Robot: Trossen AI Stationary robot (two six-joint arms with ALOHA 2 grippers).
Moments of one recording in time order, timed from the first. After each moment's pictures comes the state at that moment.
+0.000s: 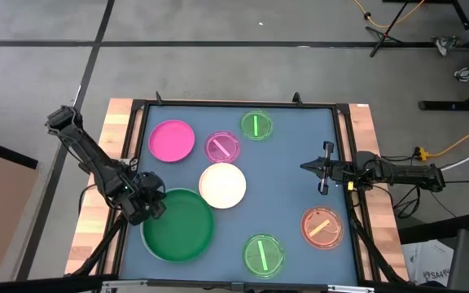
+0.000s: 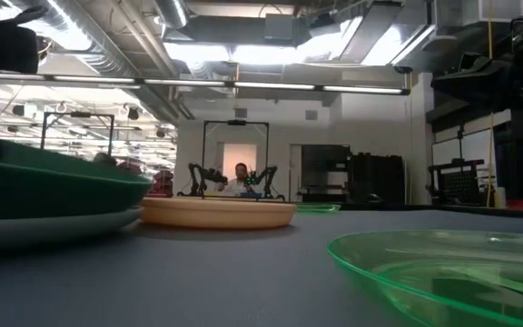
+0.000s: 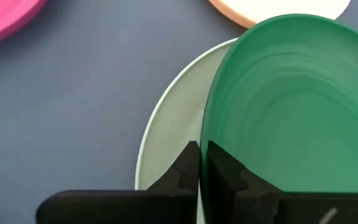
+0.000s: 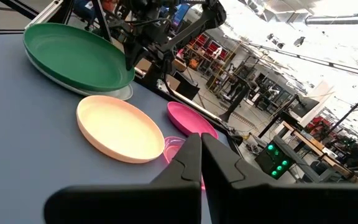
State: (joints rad) left arm -0.82 1.03 0.55 -0.86 -0.52 -1.55; right arm 0.00 0.01 0.01 0.01 0.01 -0.58
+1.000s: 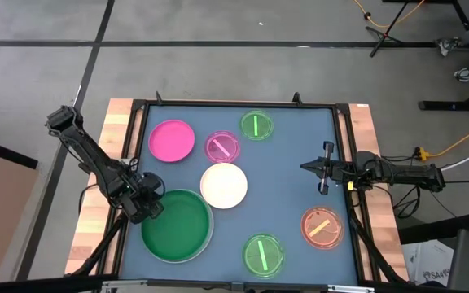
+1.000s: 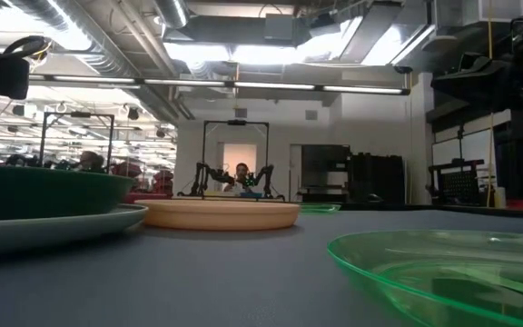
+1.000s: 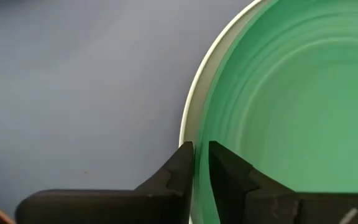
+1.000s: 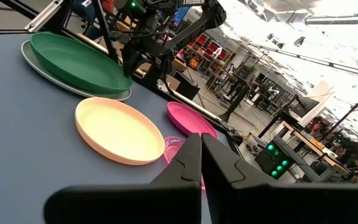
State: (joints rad) left arm -0.82 1.03 0.49 -0.86 -0.39 -1.59; right arm 0.00 0.01 0.01 0.01 0.01 -0.58
